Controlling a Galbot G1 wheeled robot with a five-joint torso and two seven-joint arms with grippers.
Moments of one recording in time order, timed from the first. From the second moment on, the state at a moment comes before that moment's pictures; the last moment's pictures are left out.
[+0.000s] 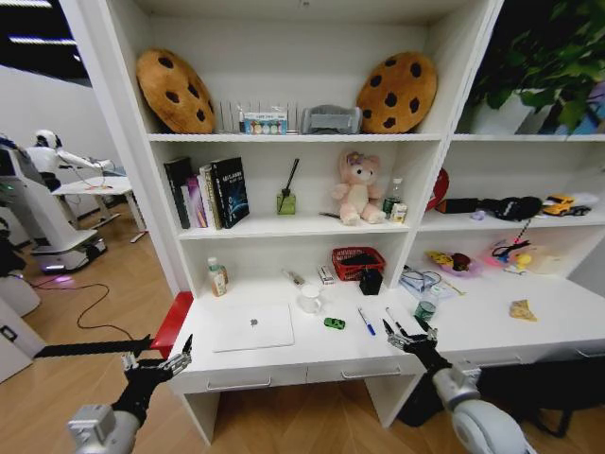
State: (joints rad) left arm 1.94 -1.23 -0.85 -2.45 -0.41 0.22 -0.10; right arm -1.56 0.97 0.65 1.96 0.50 -0.05 0.00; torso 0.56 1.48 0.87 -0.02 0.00
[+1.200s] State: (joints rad) left arm 1.94 -1.23 -0.85 -2.45 -0.41 0.22 -0.10; right arm -1.00 0.83 0.19 1.41 0.52 -0.01 -0.65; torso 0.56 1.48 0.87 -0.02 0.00
